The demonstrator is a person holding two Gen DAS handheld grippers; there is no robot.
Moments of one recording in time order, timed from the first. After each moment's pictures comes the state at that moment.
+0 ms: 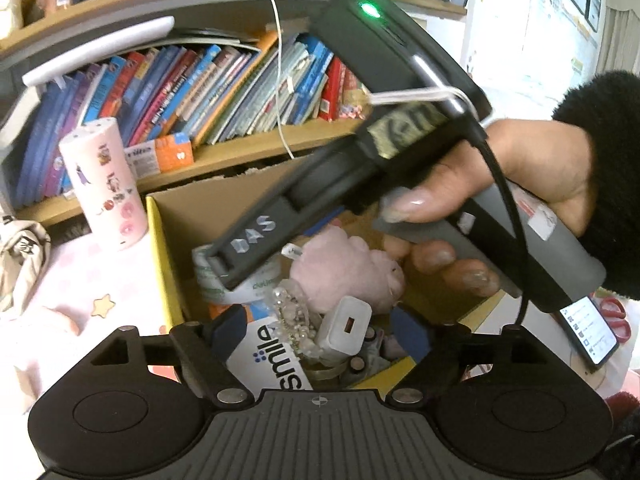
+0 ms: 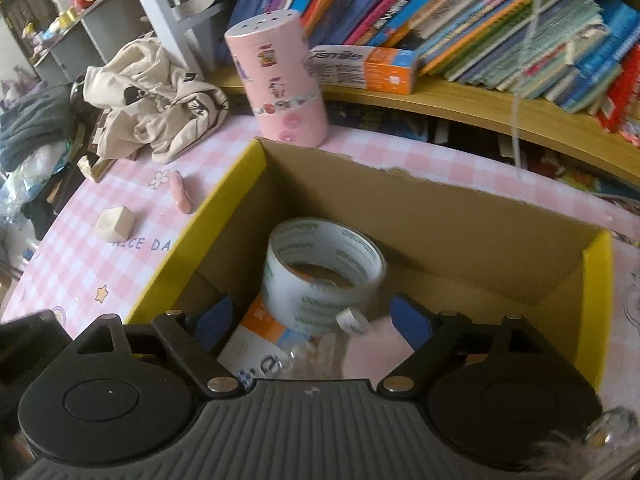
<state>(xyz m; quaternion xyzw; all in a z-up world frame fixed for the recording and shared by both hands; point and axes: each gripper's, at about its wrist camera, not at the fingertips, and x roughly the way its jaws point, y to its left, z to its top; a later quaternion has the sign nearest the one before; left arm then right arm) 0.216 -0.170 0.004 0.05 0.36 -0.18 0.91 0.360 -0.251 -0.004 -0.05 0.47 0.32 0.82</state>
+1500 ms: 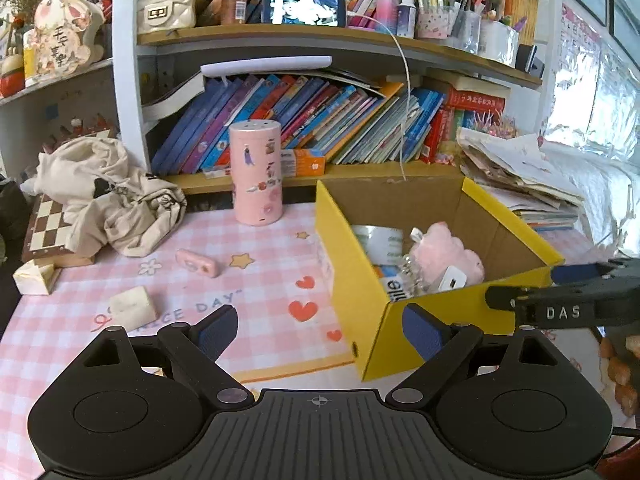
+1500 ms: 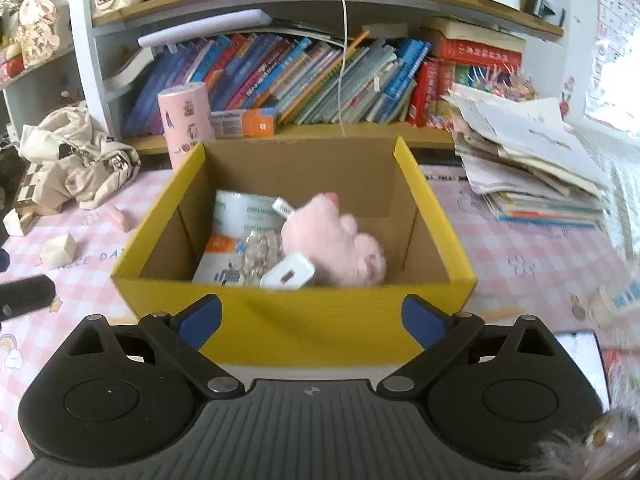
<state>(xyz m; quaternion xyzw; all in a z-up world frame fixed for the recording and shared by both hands) 0.119 -0.062 0.020 0.00 0.31 -0.06 0.95 0.158 -0.277 0.004 -0.02 0.35 0.09 0.93</state>
